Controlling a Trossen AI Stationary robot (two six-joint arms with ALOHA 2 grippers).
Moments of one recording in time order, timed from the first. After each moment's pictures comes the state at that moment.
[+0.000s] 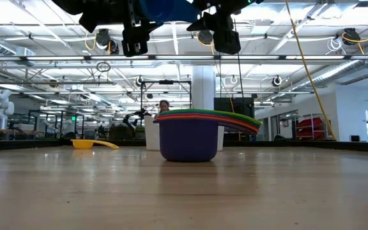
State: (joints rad) left arm 0.28 1.35 0.95 0.01 0.86 -0.73; right arm 0.27 1.65 1.00 0.55 1.07 -1.57
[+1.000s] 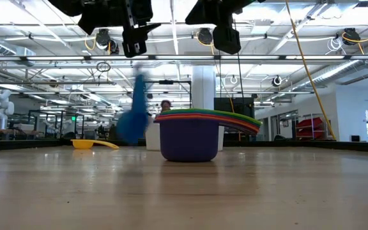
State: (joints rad) left arm 0.36 1.32 0.95 -0.01 0.92 -0.64; right arm 0.29 1.65 1.00 0.53 1.07 -1.48
